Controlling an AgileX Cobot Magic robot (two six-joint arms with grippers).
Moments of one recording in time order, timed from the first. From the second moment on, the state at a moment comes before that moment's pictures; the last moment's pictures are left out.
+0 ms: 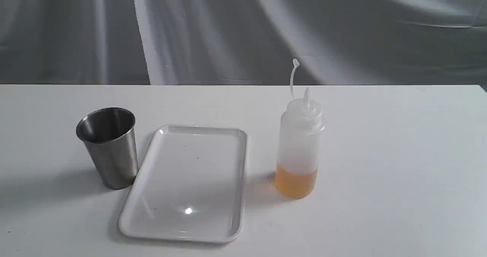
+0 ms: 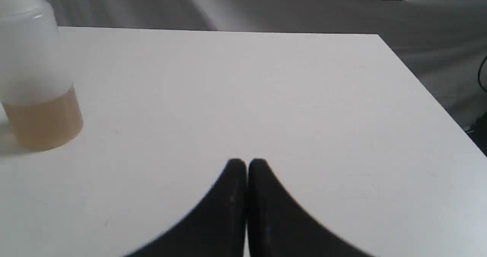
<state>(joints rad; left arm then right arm) 0.06 0.00 0.00 -0.04 0.27 0.04 -0.17 0.01 0.00 -0.14 0.34 0.09</state>
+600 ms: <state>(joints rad) 0.06 0.00 0.00 -0.04 0.27 0.04 -0.17 0.01 0.00 0.02 -0.10 0.12</state>
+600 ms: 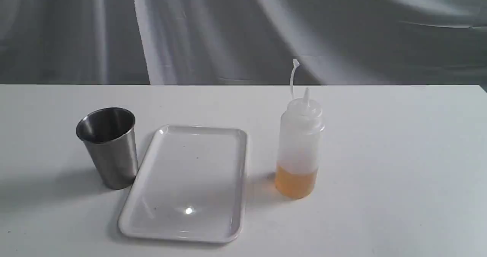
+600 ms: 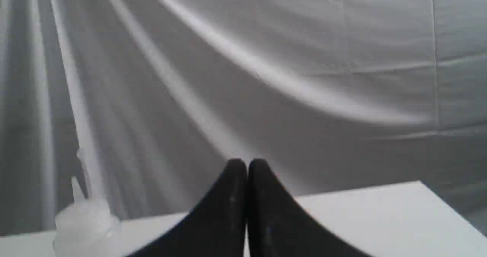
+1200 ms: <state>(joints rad) 0.06 0.00 0.00 -0.04 0.27 0.04 -0.17 0.00 -0.40 -0.08 -0.01 0.13</state>
